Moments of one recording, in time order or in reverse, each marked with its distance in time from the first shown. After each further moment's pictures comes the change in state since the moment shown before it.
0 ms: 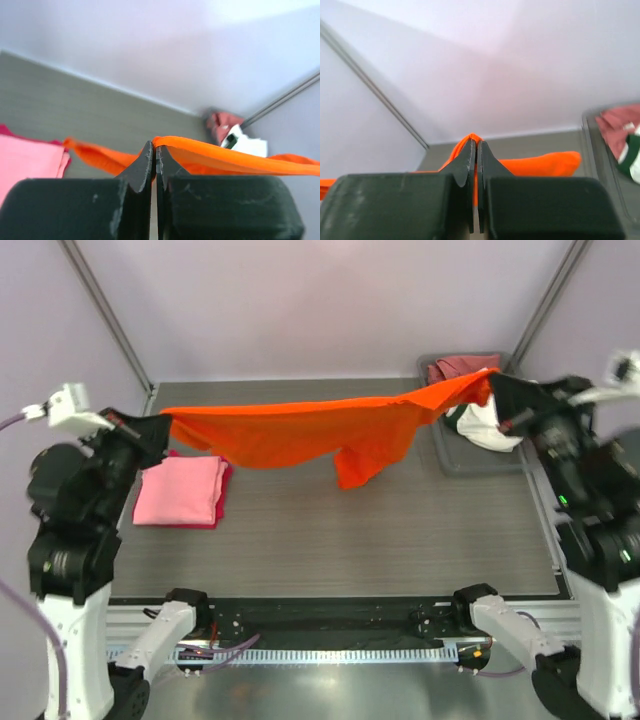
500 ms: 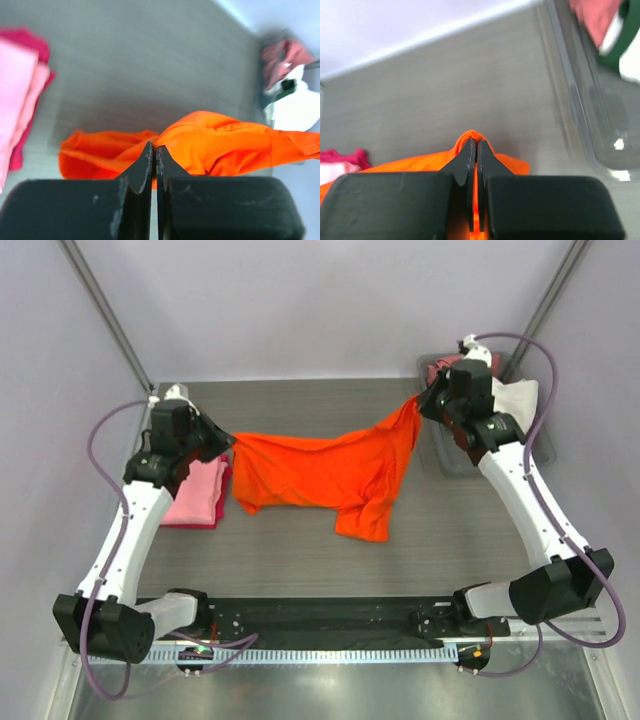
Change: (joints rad) left arm -0.008 0.303 -0.429 0.198 0.137 -0.187; right arm 0.012 0.412 -0.275 0.061 0.096 0.056
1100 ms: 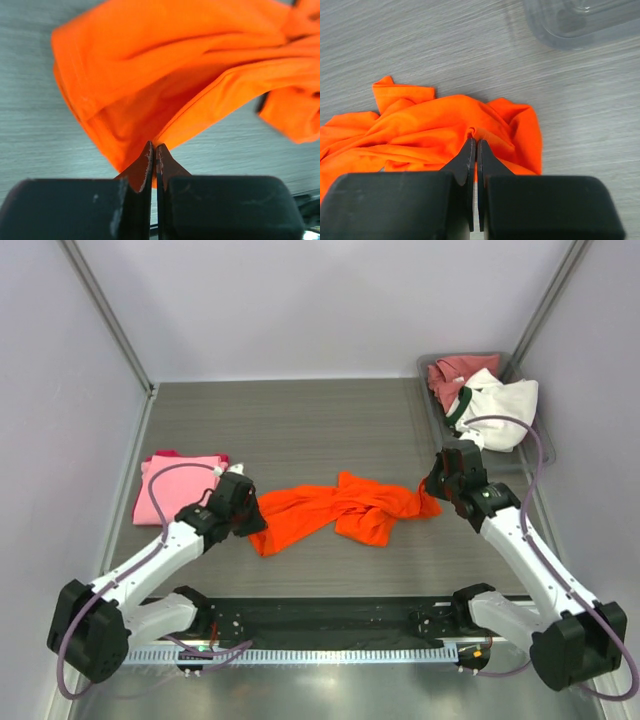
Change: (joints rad) left arm -0.410 -0.095 -0.481 0.041 -0.168 -0.011; right arm 0.020 -0.361 -0.553 -0.058 0.065 0.009
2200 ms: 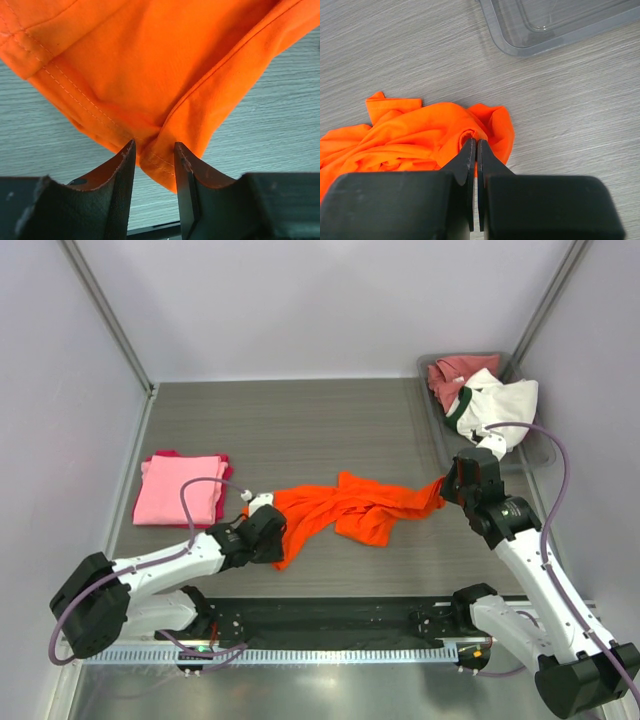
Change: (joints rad) left arm -0.285 0.092 -0.103 0.062 -0.161 -0.075; right arm 0.000 -0.122 0.032 -0.097 0.107 -0.005
